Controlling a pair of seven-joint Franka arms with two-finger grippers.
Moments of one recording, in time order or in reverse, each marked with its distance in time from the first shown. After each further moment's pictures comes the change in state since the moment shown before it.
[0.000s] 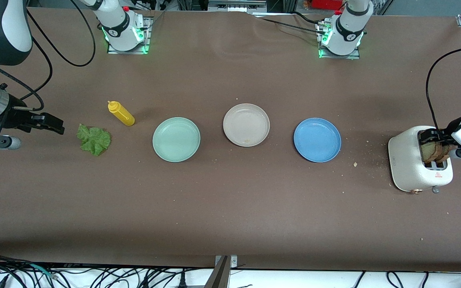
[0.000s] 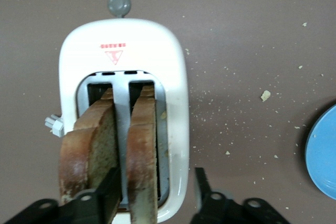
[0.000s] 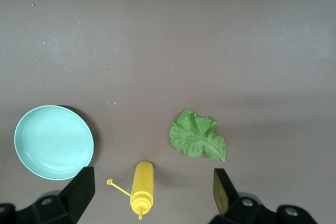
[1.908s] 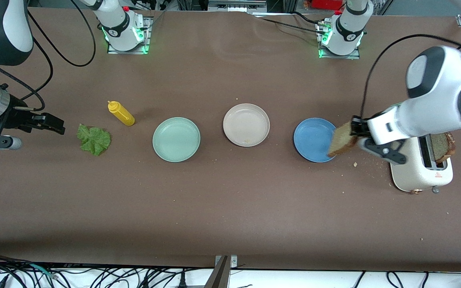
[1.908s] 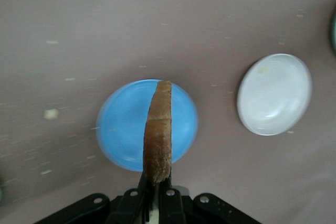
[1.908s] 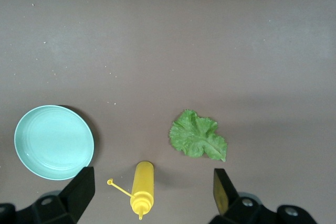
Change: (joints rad) left arm -0.197 0.087 -0.291 0.244 -0.245 -0.344 -0.068; right arm 0.002 0.001 0.000 0.001 -0.001 0.001 0.000
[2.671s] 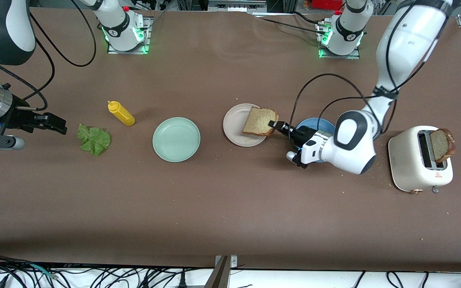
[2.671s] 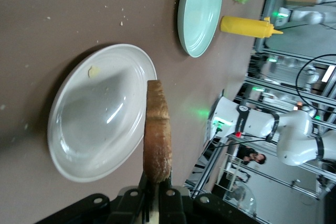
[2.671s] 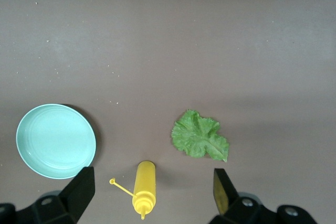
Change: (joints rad) left arm -0.113 0.420 0.000 -0.001 -0.654 0.023 0.258; right arm 0.012 0.000 0.000 0.000 0.000 0.000 0.000
